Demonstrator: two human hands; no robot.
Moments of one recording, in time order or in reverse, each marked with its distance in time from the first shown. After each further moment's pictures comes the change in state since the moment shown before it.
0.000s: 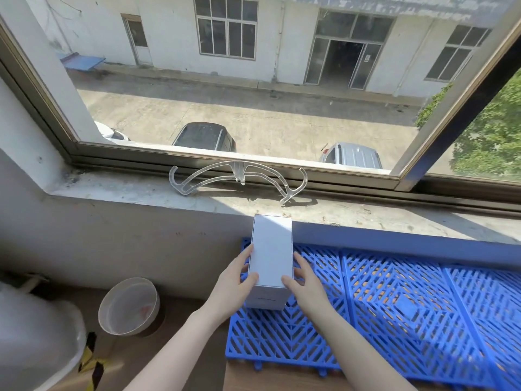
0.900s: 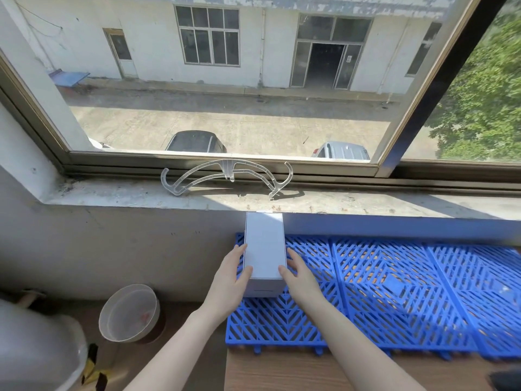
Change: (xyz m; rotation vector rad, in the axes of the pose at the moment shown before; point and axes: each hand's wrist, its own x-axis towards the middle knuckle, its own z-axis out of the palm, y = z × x) left_hand -0.027 0.006 0.012 0.133 0.099 0.086; right_hand -0.023 0.007 0.003 -0.001 0.068 -0.013
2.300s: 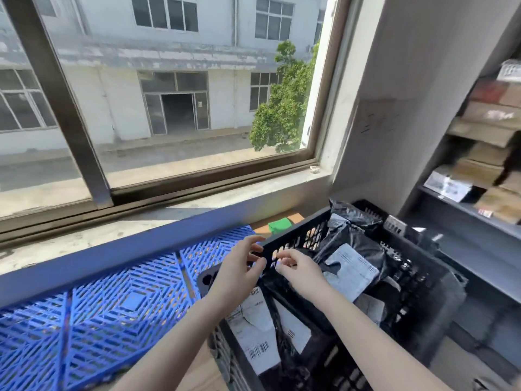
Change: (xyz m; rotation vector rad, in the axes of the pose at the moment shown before) left_hand -0.137 0.402 0.512 -0.057 -0.364 0.589; right_hand -0.260 0.189 -0.580 -0.139 0.507 0.017
